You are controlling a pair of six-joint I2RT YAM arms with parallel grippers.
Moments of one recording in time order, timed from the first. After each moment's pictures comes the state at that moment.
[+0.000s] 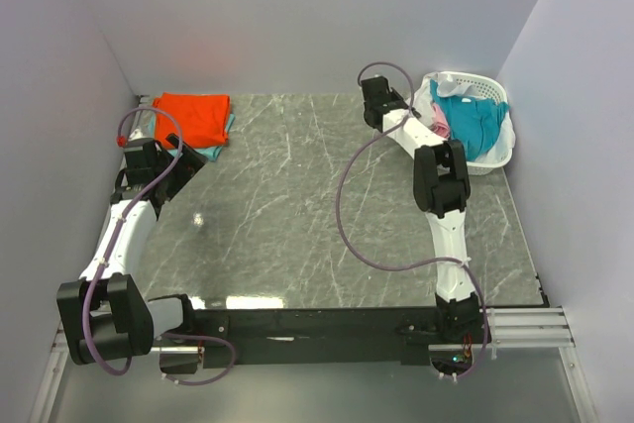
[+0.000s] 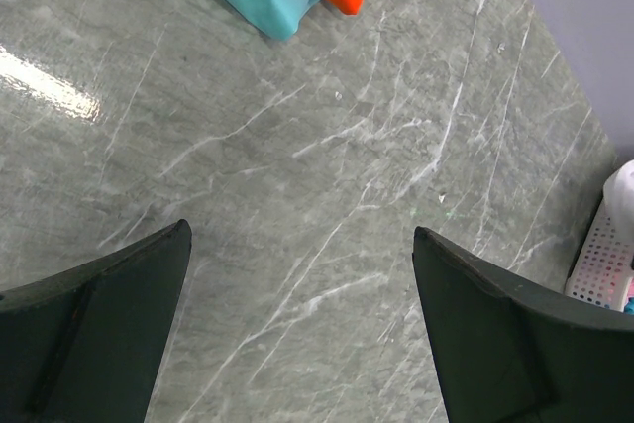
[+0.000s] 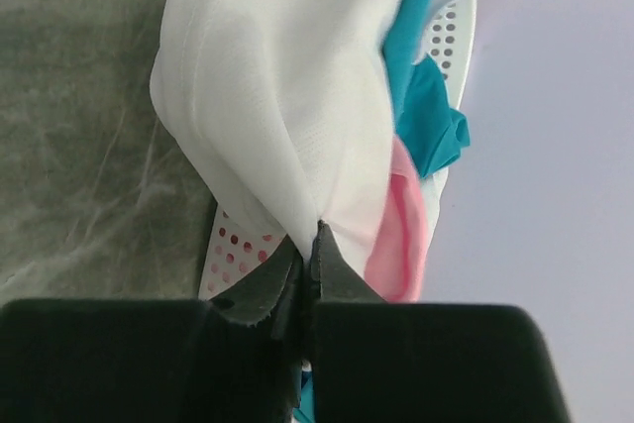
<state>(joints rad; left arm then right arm) 0.14 1.18 0.82 -0.25 0.14 -0.71 0.28 2.38 1.97 -0.37 0.91 -0.67</state>
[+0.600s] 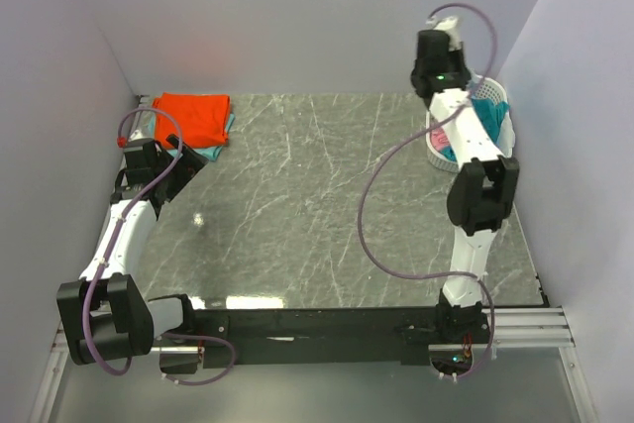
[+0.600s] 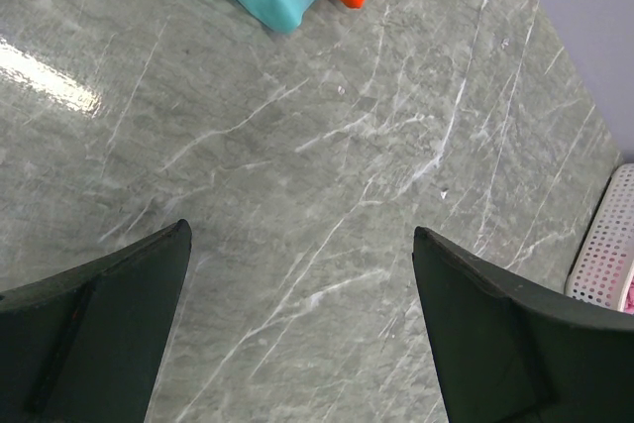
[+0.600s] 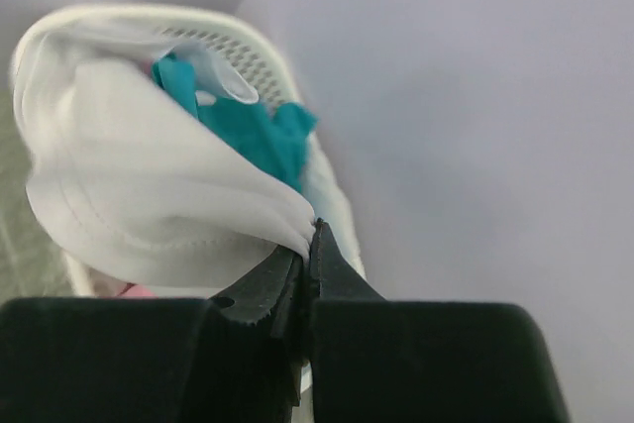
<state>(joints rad) 0.15 1.18 0.82 -0.26 0.15 -0.71 0.16 2.07 1.99 -0.37 0.95 -0.32</state>
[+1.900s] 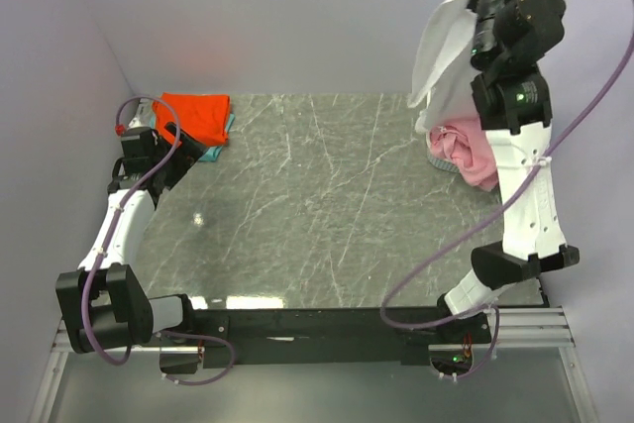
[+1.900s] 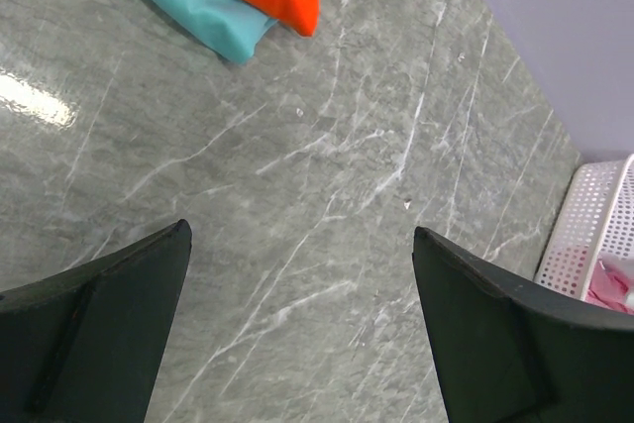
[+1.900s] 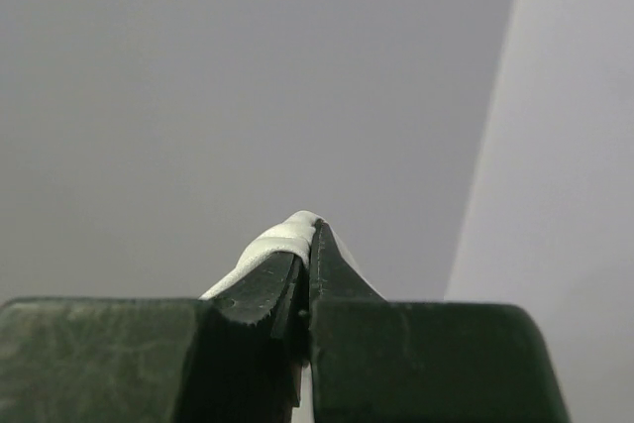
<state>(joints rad) 0.15 1.24 0.91 -0.26 0.19 -0.73 0.23 1.61 2.29 -0.28 0.47 -0.19</state>
